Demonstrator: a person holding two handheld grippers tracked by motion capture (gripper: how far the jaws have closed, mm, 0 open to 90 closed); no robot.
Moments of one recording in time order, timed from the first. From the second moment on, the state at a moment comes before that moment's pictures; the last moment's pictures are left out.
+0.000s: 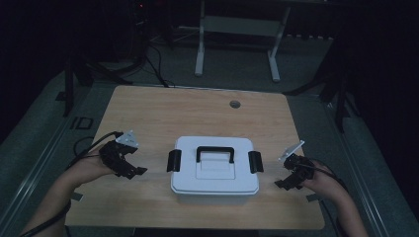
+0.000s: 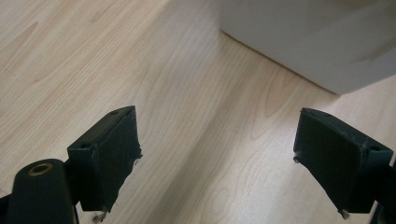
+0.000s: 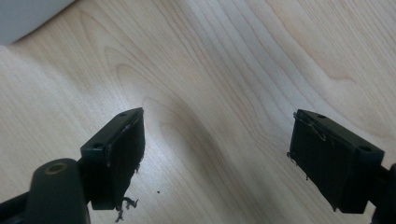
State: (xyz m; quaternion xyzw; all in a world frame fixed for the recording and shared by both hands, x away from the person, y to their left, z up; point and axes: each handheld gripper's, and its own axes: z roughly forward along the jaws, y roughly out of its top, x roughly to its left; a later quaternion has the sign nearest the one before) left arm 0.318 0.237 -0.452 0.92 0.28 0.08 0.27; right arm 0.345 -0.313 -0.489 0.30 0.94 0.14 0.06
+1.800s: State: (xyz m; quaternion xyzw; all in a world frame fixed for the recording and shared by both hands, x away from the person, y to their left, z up) left arm 0.284 0.279 -0.547 0.86 0.37 0.12 0.34; right arm 0.323 -0.330 -0.539 0.41 0.85 0.29 0.15
